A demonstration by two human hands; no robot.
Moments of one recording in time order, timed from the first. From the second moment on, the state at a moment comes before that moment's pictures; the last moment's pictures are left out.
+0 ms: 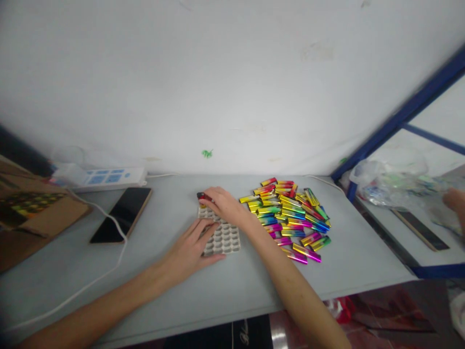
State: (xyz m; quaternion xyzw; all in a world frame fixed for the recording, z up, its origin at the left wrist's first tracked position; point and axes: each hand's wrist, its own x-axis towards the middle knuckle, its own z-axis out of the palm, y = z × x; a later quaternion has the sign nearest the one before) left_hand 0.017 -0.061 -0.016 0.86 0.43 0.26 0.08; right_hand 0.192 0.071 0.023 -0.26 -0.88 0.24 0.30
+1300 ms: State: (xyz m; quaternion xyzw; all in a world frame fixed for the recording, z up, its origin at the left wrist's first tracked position) left_hand 0.008 -0.044 -0.018 0.87 0.41 0.24 -0.09; right_hand 0.365 0.124 0.049 -0.47 -0.87 0.10 0.08
